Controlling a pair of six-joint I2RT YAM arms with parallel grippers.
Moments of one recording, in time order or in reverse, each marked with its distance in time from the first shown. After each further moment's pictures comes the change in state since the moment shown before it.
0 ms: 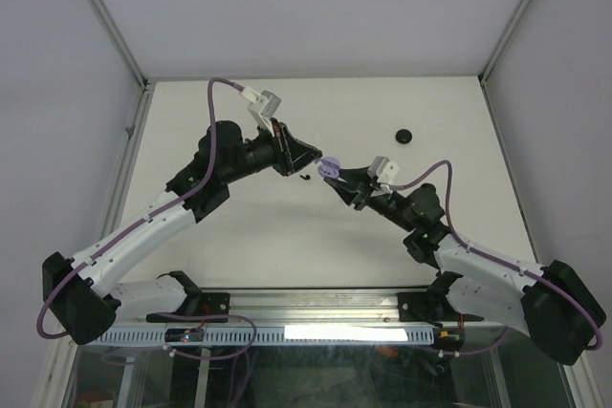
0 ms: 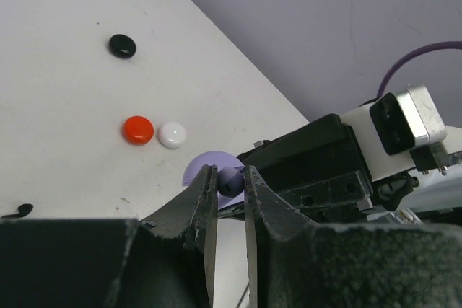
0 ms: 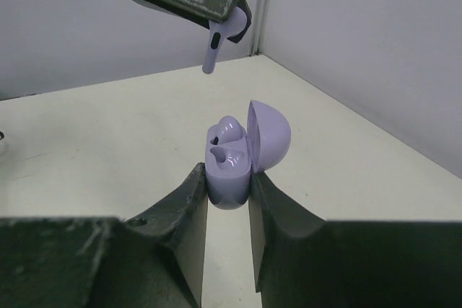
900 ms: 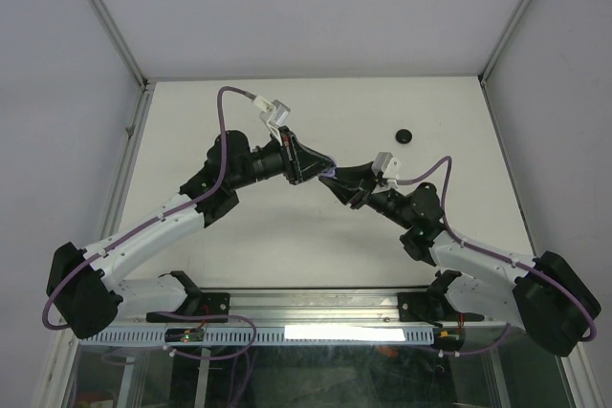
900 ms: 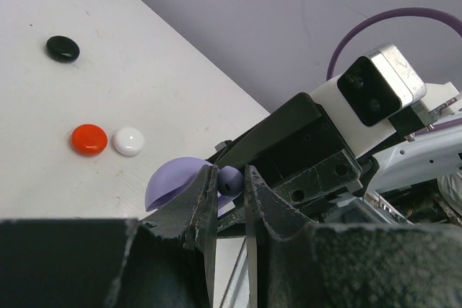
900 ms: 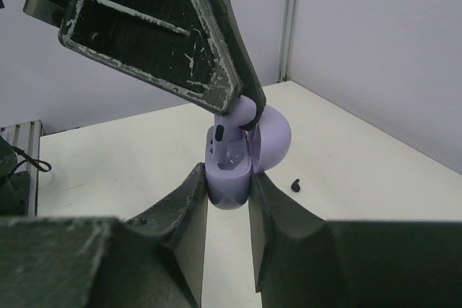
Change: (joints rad) left arm -0.039 0.036 -0.102 0.242 0.117 -0.070; right arm 0.002 0.065 0.010 0.157 -0.055 0.143
